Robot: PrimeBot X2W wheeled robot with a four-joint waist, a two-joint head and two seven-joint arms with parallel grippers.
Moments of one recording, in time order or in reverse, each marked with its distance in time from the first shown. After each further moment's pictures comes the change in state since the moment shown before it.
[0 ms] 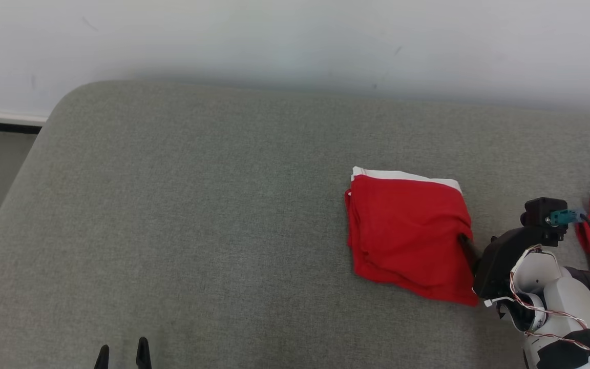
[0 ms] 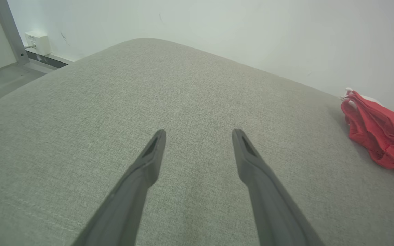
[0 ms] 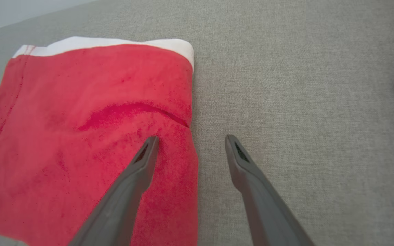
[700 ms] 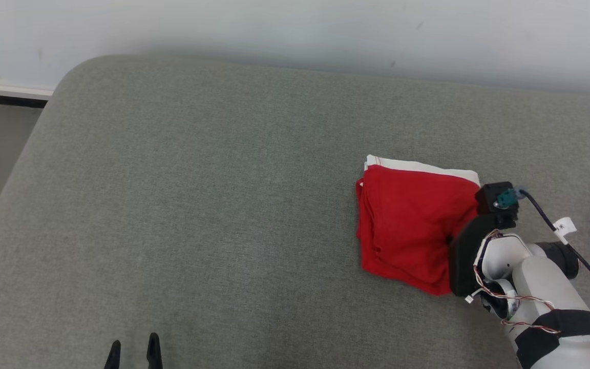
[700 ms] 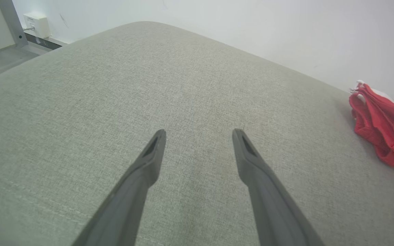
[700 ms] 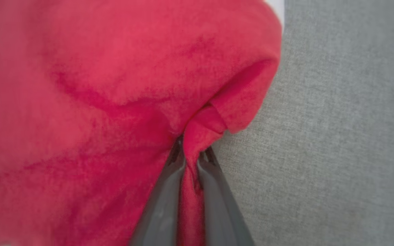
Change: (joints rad) left arm -0.018 0.000 -0.043 0.002 -0.035 0.012 0.000; right arm -0.077 -0.004 0.140 0.063 -0.123 -0.003 0.148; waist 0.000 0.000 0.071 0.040
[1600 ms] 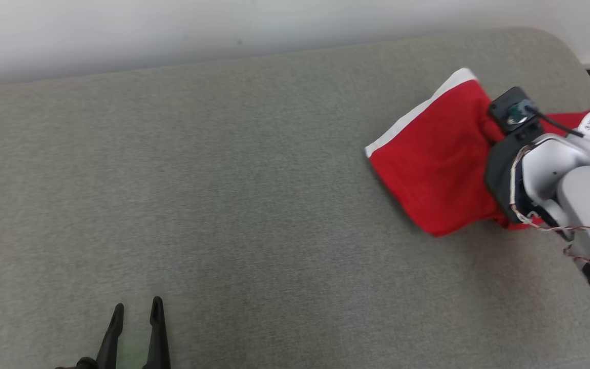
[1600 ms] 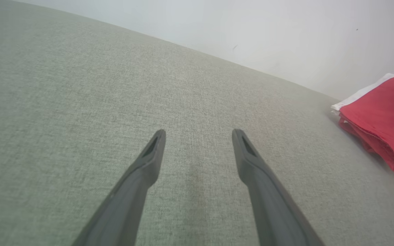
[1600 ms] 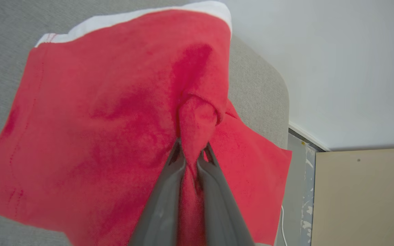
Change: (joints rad) left arm -0.097 -0.001 -0.024 0.004 -0.023 0.004 0.000; right arm -0.307 -0.378 0.537 -0.180 0.078 0.001 0.045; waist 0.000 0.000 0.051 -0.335
